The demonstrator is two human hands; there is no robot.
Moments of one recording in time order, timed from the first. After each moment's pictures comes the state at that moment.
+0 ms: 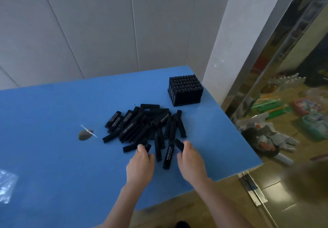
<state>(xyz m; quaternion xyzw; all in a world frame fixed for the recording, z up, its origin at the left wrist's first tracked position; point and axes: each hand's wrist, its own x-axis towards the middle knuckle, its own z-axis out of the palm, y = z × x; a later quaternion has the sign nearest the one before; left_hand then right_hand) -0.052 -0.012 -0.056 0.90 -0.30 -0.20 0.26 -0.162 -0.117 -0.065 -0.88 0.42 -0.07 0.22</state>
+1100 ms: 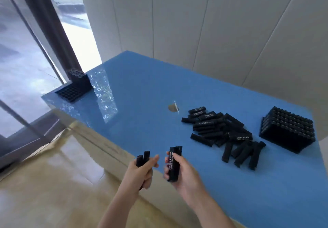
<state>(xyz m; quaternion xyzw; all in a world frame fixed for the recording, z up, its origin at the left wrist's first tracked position) -0.124 0.136 -0.028 0.64 0.14 -0.18 0.73 -0.134 0.003 -0.020 -0.40 0.21 0.16 0.88</state>
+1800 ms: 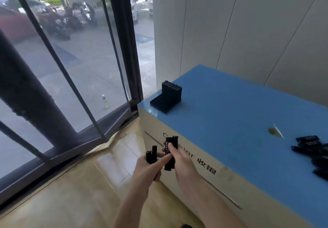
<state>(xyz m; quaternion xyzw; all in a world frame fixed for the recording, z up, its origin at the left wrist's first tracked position) -0.092 0.453 0.010 0.67 0.18 -0.05 0.72 -0.065 0.352 0.010 -0.61 0.08 0.19 0.77</state>
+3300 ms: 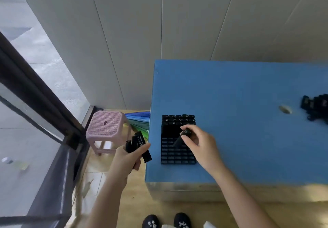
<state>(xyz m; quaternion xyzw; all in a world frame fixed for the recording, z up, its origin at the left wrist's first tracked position) 0.324 0.636 -0.035 0.72 0.00 -0.29 0.63 0.225 0.450 -0.020 -0.84 0.22 -0.15 0.48</state>
